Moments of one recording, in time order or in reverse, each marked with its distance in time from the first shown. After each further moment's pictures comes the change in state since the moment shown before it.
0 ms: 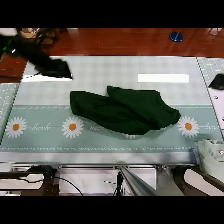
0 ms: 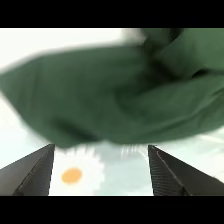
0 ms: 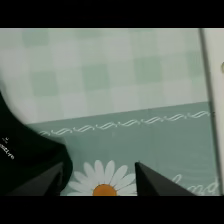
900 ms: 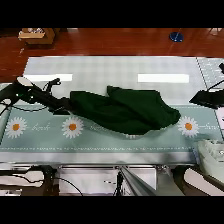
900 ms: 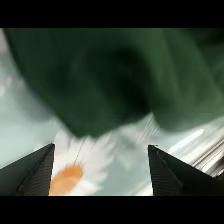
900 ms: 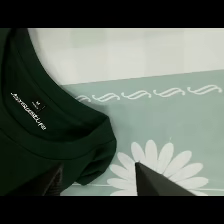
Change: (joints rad) left arm 0.156 -0.059 -0.623 -0.253 0.282 0.241; right arm -0.037 -0.001 -0.236 0.196 -0.052 -0.106
